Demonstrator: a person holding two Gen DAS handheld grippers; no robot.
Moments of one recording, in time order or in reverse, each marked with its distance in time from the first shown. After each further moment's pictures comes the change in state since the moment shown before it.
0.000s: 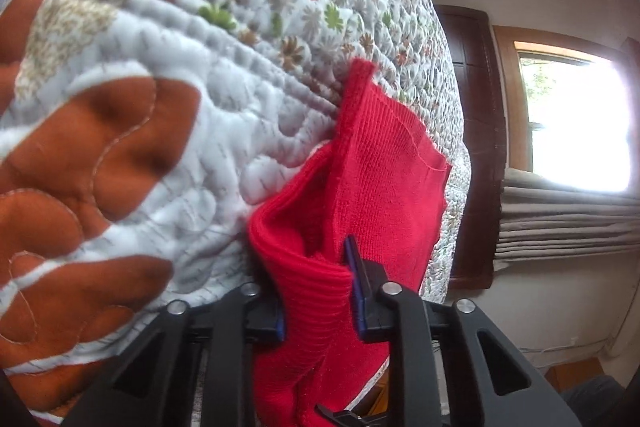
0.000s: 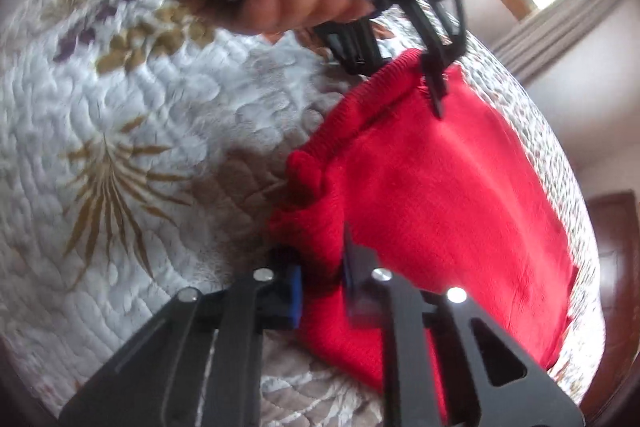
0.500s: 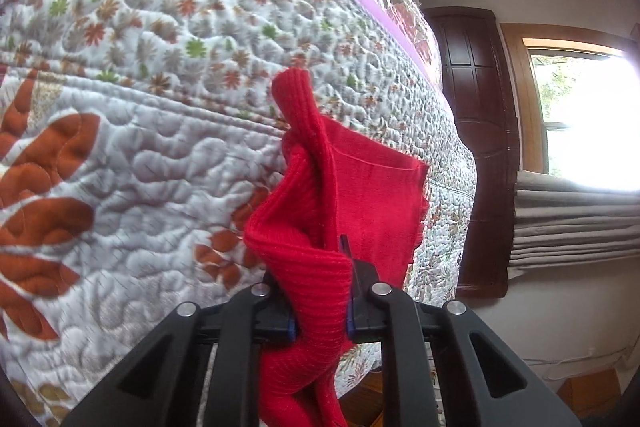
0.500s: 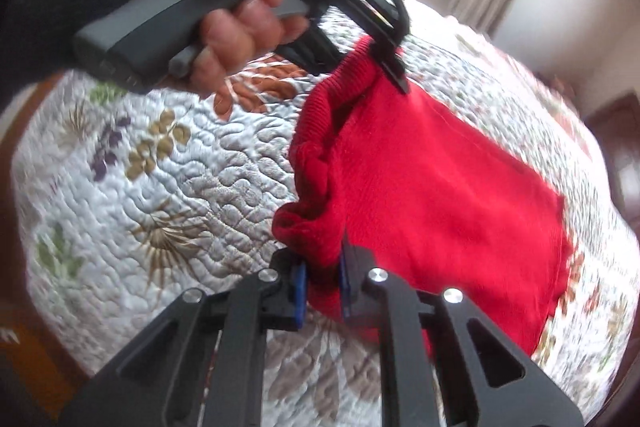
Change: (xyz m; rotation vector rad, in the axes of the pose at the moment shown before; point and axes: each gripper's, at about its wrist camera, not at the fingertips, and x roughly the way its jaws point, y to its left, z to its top) left arm -0.015 -0.107 -0.019 0.001 -0.049 0.104; right arm -0.086 -0.073 0.006 0.334 -0.006 0.085
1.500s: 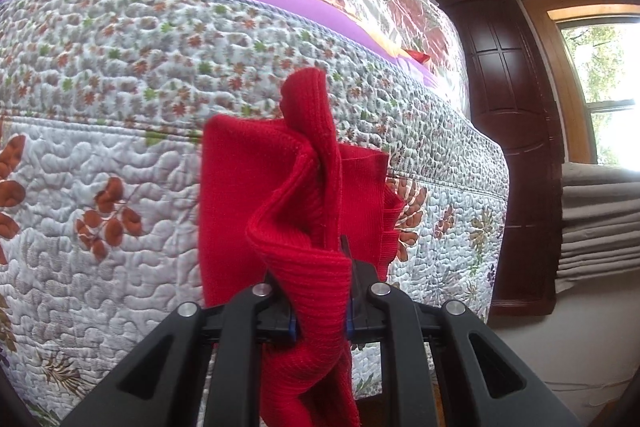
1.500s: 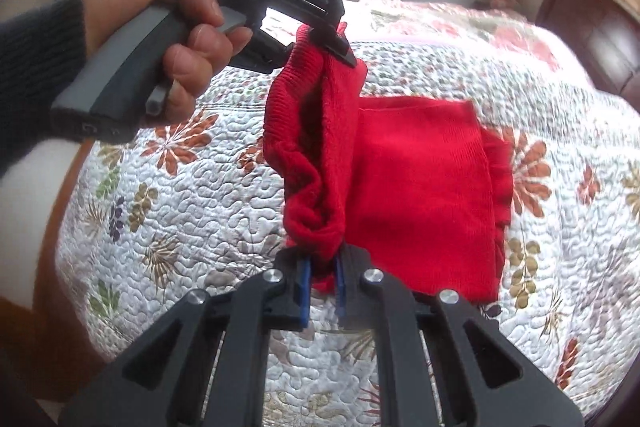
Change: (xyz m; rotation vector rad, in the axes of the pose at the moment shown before) left arm 0.081 -0.180 -0.023 0.061 -0.059 0.254; right arm -0.080 -0.158 -0.082 0.404 -0.085 0.099
